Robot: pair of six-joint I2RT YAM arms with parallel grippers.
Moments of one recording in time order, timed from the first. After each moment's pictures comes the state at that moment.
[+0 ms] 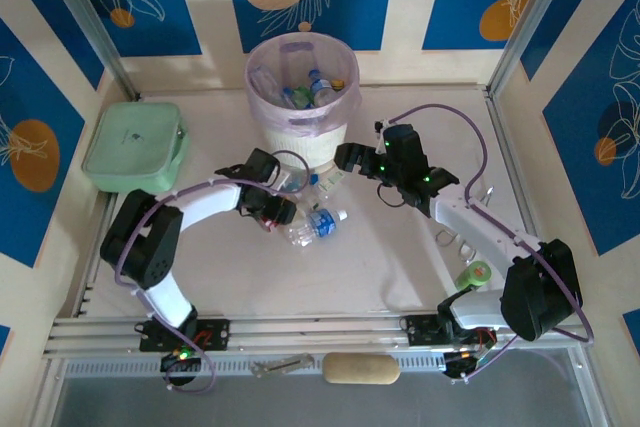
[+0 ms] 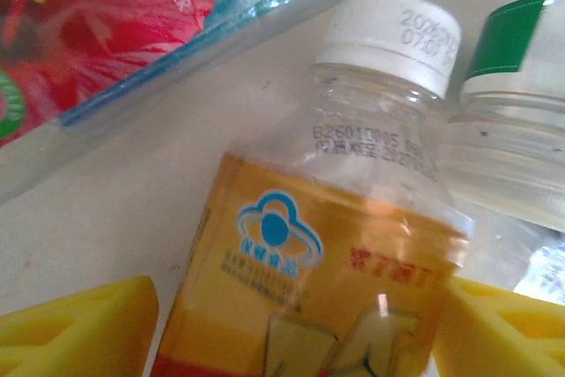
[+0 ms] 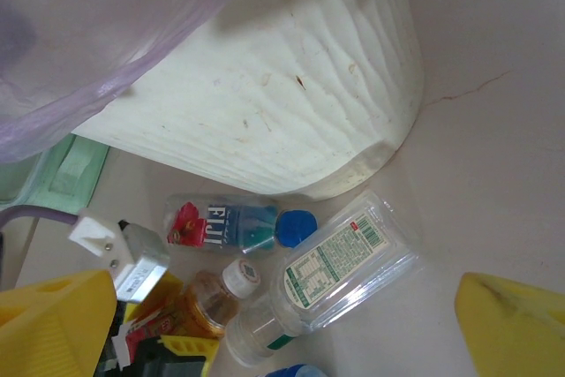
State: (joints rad) left arm -0.53 1.71 1.01 -0.49 0.12 -0.07; right arm 0.49 1.32 0.96 -0.22 -0.10 0.61
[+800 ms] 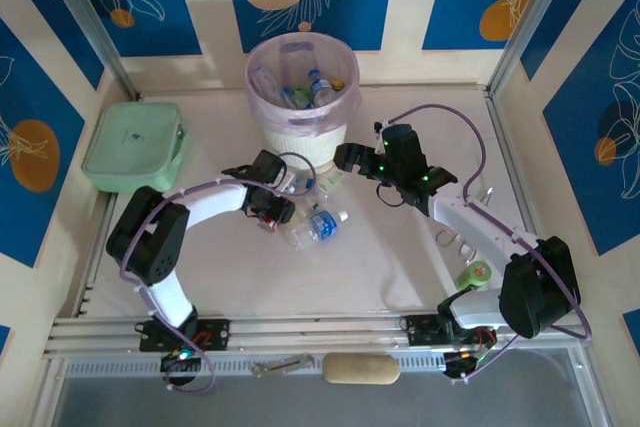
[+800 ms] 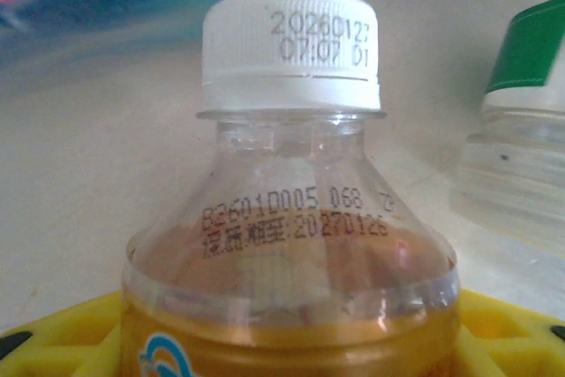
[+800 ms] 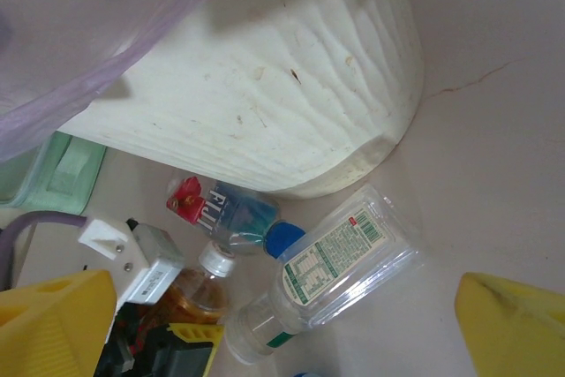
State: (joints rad) left arm -0.56 1.71 1.02 -0.48 0.05 -0.05; right arm 0.48 1.33 0.96 -0.22 -0.11 0.63
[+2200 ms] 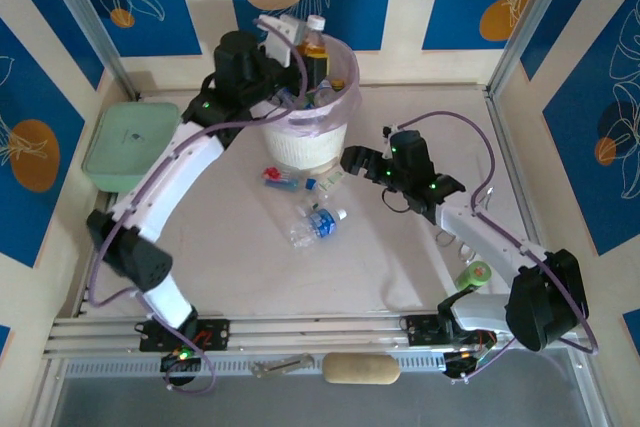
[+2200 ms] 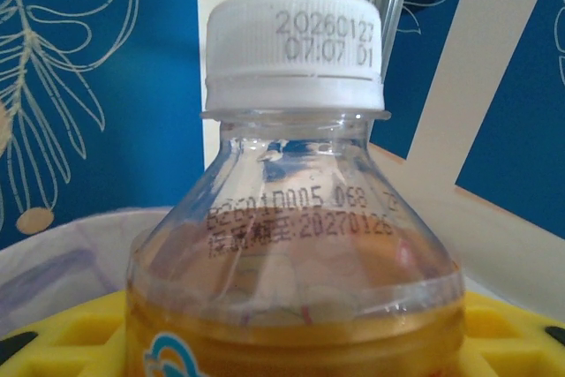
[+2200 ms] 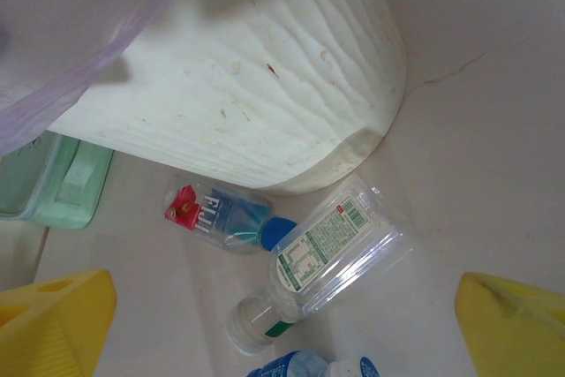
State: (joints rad) left arm -0.55 1.73 1.90 -0.27 0.23 -0.07; right arm 0.46 1.25 0.89 -0.20 -0.10 0.67
